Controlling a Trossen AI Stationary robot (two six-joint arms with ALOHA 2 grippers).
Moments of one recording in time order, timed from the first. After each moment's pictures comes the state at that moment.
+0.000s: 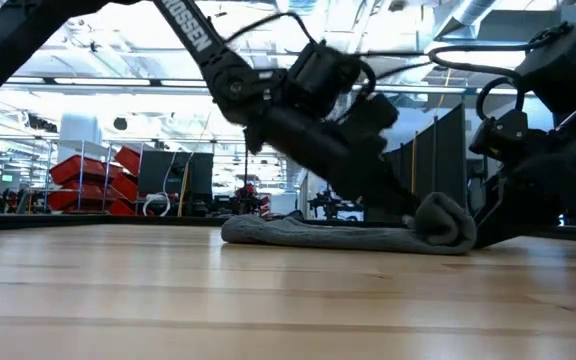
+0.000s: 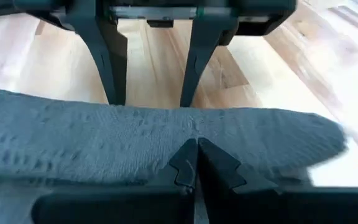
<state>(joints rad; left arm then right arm) 0.04 2.21 1.35 0.33 0.19 0.19 0.26 1.34 0.17 0.28 0.41 0.43</state>
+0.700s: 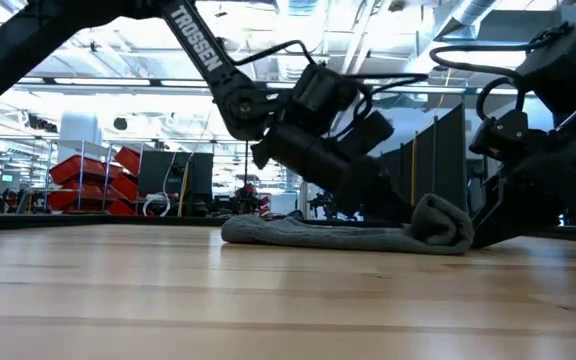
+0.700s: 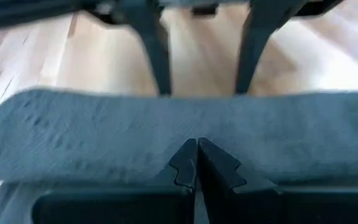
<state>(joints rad) 0.12 2.28 1.37 0.39 0.23 0.29 0.26 1.35 0.17 0.30 0.41 0.44</state>
